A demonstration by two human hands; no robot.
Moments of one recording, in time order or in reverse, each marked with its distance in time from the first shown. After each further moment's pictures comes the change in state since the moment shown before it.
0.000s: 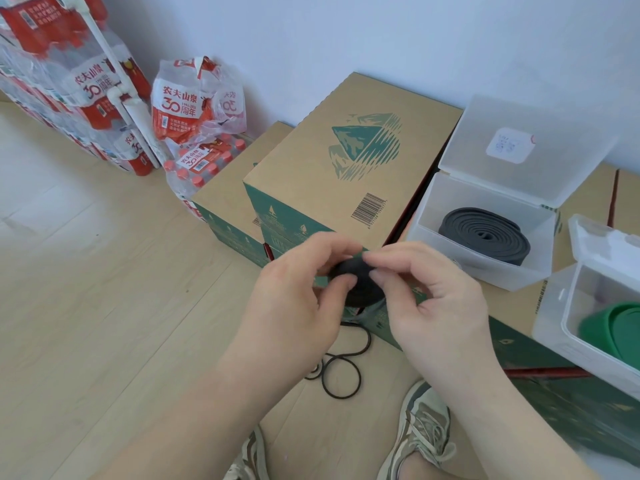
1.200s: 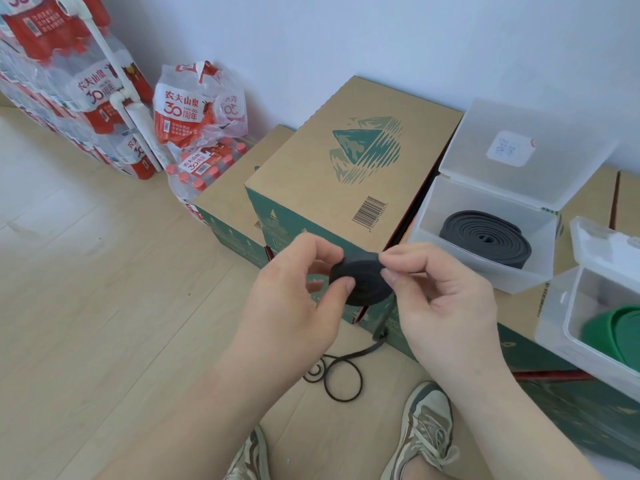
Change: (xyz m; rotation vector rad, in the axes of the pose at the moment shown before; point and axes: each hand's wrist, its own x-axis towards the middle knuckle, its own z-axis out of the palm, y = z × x) left_hand 0.001 0.000 -0.002 0.002 -0.003 -0.118; right_hand 0.002 0.000 -0.002 0.087 0.028 0.111
